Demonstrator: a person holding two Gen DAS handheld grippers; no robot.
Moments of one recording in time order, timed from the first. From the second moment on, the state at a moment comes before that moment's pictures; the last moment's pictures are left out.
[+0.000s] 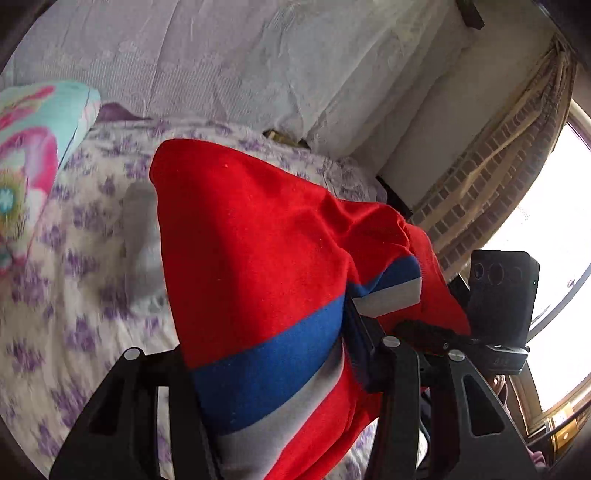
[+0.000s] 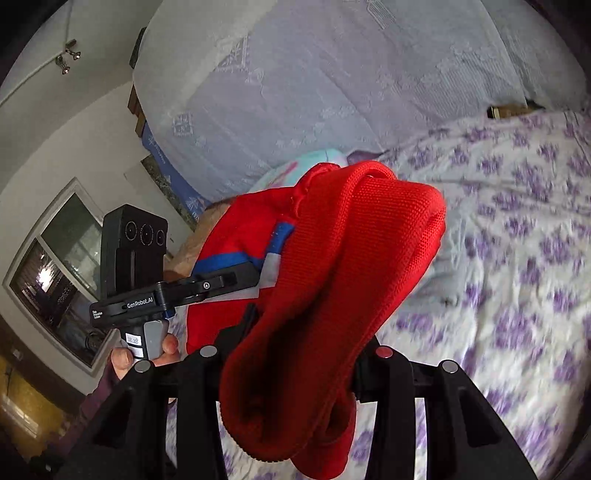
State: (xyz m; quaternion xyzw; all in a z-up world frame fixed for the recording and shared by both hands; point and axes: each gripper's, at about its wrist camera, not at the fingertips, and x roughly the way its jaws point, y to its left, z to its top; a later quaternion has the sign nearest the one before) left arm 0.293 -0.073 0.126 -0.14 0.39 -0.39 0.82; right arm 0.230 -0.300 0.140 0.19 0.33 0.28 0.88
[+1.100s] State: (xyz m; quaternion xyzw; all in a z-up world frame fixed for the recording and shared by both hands) left arm 0.049 -0.028 0.079 0.01 0.34 -0.13 0.93; right arm -0.031 -0.288 0.107 0.10 0.23 0.09 0.96
